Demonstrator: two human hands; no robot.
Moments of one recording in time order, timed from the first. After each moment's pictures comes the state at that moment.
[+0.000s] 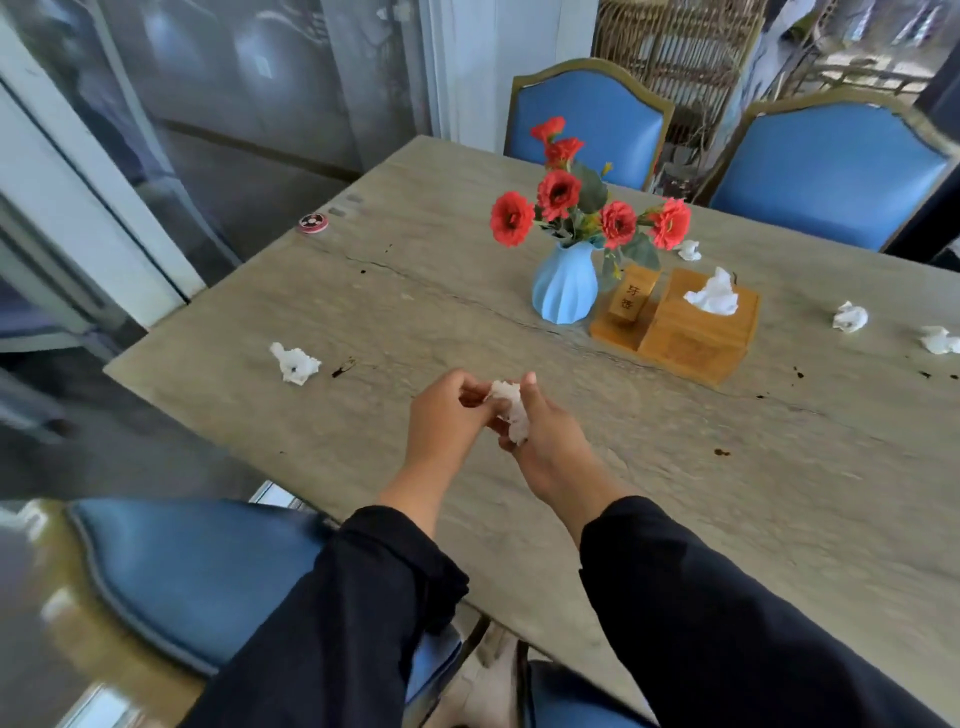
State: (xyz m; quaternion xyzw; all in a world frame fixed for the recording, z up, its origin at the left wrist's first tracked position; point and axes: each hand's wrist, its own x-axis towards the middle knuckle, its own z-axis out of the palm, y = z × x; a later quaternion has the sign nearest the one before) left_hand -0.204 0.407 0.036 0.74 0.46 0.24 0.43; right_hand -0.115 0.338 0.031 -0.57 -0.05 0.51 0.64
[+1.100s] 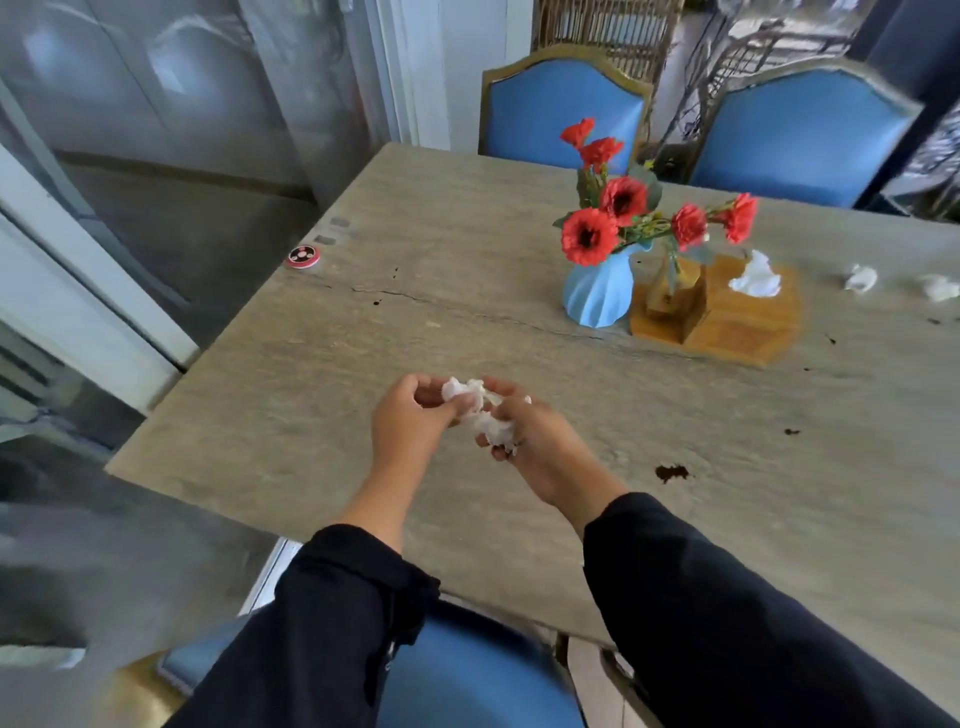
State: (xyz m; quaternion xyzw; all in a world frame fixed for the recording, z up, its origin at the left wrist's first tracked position) left_hand -0.277 0.542 0.041 0.69 0.47 0.21 0.50; right_hand -0.184 0.441 0.041 -0.58 -0.07 0.50 0.64
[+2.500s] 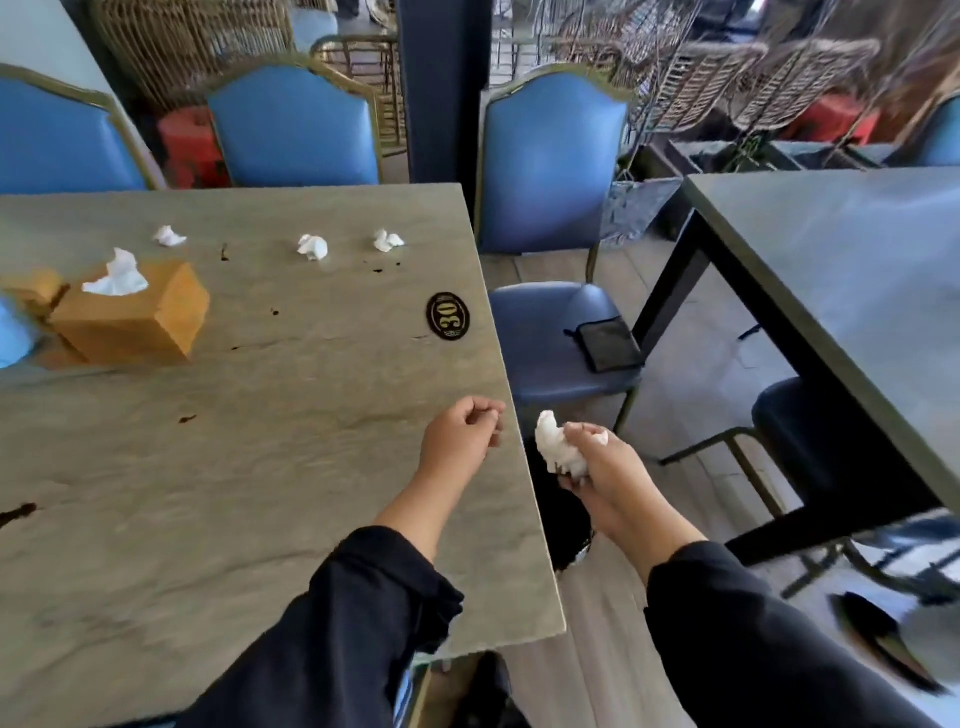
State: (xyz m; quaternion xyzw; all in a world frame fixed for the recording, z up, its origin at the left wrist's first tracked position) left_hand 0.113 -0.089 0.012 0.72 0.26 0.00 0.64; right_hand 0.140 -0.241 0.005 -0.62 0.17 0.22 0.73
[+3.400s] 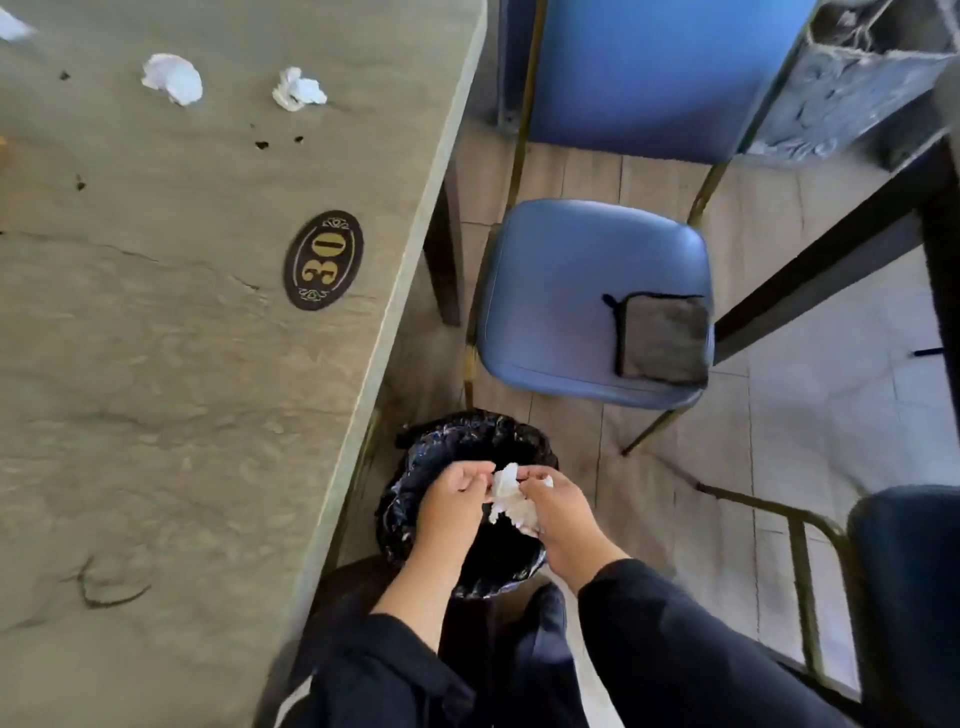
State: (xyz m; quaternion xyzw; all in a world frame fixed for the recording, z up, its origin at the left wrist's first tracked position) left_hand 0.284 -0.225 -0.184 0.58 0.52 -0.05 0.62; right_hand 0.360 -0.315 -0.204 -0.69 0.18 0.48 0.51
